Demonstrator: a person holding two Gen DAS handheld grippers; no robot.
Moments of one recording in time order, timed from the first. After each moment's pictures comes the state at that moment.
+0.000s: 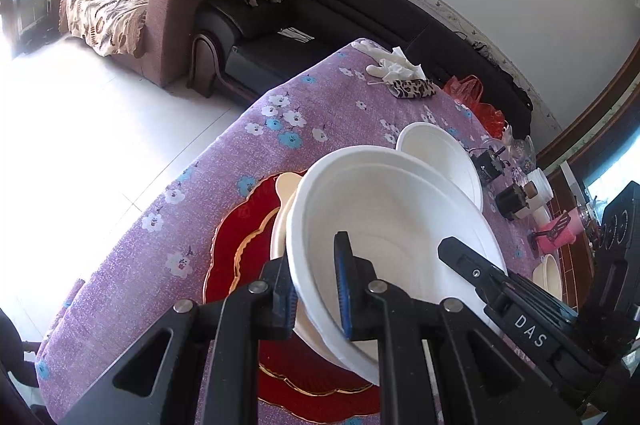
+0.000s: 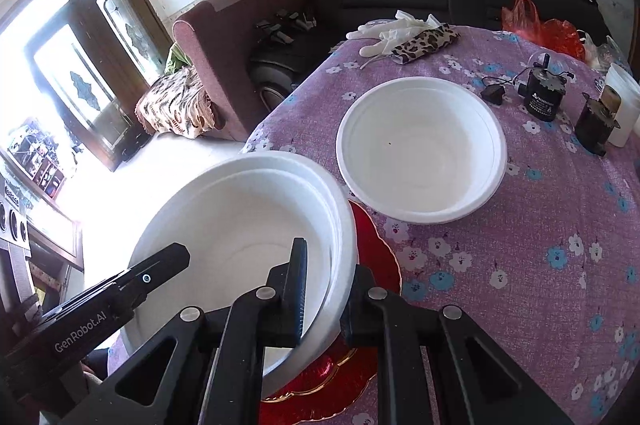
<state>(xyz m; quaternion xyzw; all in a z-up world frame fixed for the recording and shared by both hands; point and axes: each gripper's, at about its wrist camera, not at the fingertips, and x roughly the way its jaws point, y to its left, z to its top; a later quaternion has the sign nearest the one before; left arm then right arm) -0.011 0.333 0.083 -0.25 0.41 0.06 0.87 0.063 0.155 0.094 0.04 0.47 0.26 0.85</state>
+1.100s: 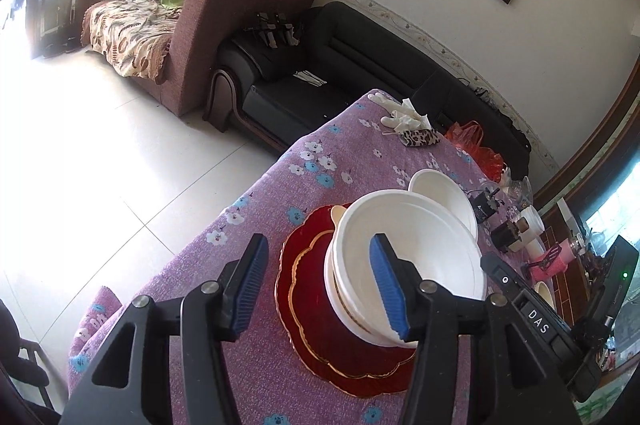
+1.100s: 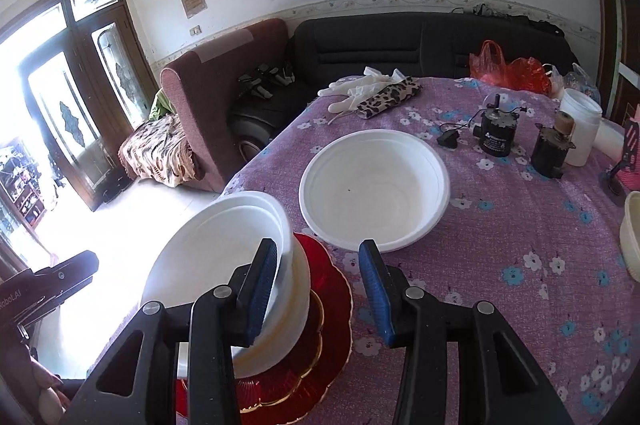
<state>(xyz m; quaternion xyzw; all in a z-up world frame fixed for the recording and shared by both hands) -0.077 0.367 0.109 -0.27 0.34 0.09 0.90 0.034 0.120 0.113 0.05 0.36 0.21 0.91</state>
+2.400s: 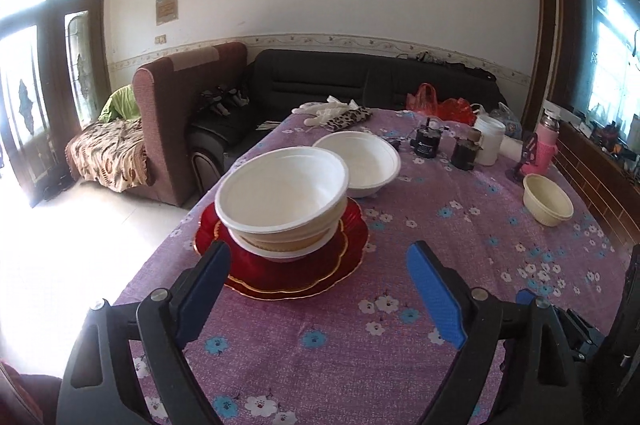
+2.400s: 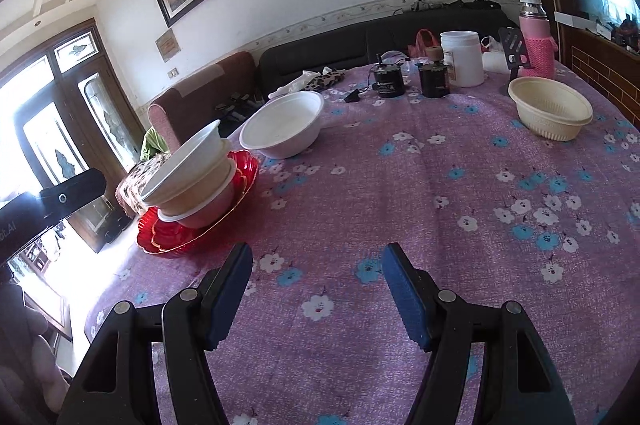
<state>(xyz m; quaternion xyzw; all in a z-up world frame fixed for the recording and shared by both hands) -0.151 0.183 0.134 -0.03 0.29 0.05 0.96 -0.126 -0.031 0.067 0.13 0.34 0.17 0.92</state>
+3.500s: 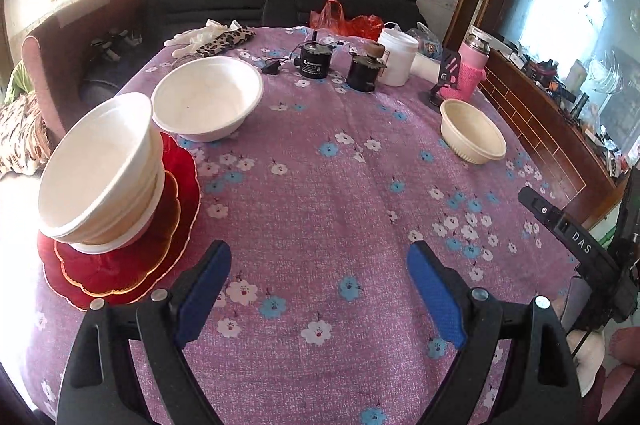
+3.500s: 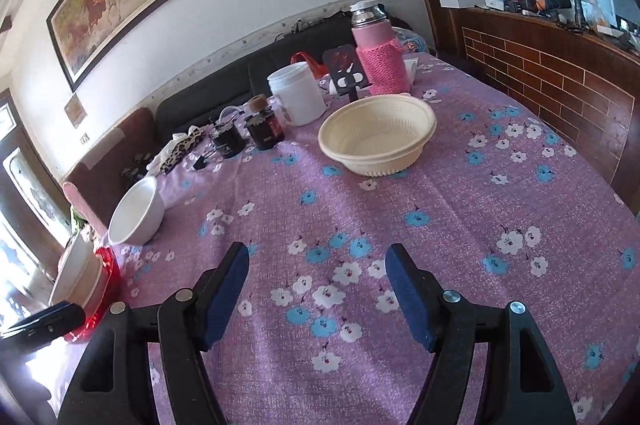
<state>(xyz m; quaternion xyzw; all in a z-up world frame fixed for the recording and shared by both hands) -0.068 0.099 0.100 -0.04 0.42 -0.11 0.90 -0.083 -0.214 0.073 0.20 0.33 -0.01 0.92</state>
